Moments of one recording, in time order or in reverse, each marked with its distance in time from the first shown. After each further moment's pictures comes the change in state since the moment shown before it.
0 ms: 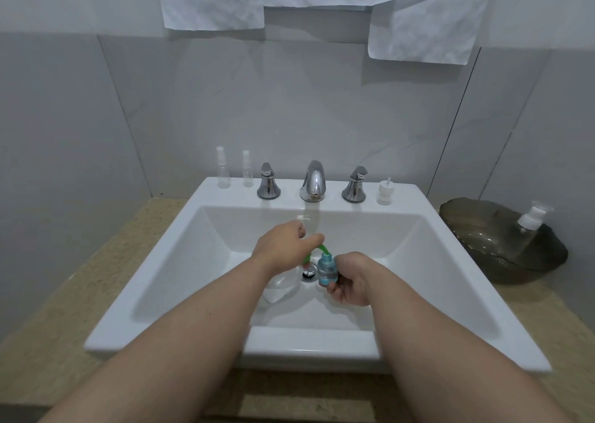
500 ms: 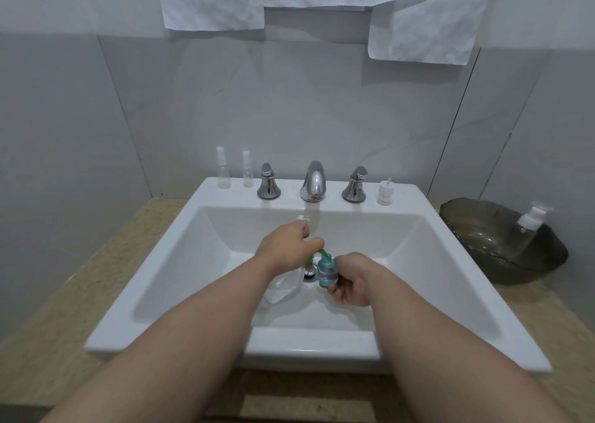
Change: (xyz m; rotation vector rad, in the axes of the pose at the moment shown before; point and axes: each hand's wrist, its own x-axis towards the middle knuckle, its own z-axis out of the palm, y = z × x) left_hand 0.003 0.001 0.003 0.004 -0.021 0.021; right_hand 0.002 0.000 0.000 -0.018 -0.003 0.014
